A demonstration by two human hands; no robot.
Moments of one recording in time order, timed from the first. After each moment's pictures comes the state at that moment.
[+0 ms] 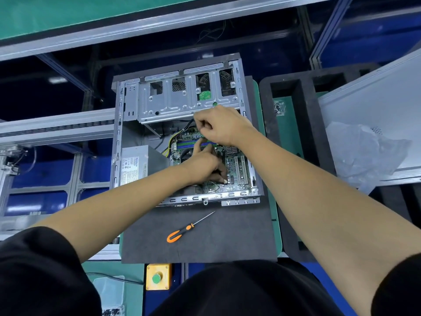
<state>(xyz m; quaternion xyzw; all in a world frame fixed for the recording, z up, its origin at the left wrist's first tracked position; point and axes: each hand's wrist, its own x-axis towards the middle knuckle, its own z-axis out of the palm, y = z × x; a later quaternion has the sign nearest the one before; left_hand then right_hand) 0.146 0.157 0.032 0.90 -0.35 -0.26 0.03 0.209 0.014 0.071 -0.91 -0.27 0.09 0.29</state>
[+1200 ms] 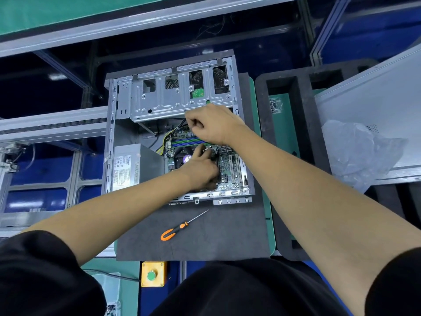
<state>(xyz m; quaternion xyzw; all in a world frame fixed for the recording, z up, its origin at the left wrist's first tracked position) 0.131 0.138 0.029 0.86 -0.37 -0.30 -0.17 0.210 0.013 0.067 -0.91 -0.28 0.08 0.30</state>
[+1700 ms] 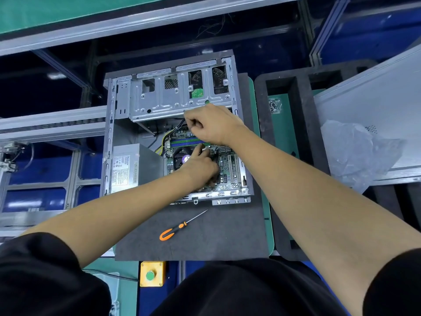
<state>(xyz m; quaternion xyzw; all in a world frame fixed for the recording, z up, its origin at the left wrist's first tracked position) 0.134 0.129 0.033 0.87 -0.34 -0.30 -0.20 0.210 0.013 0.067 -0.91 -0.29 0.07 0.30</state>
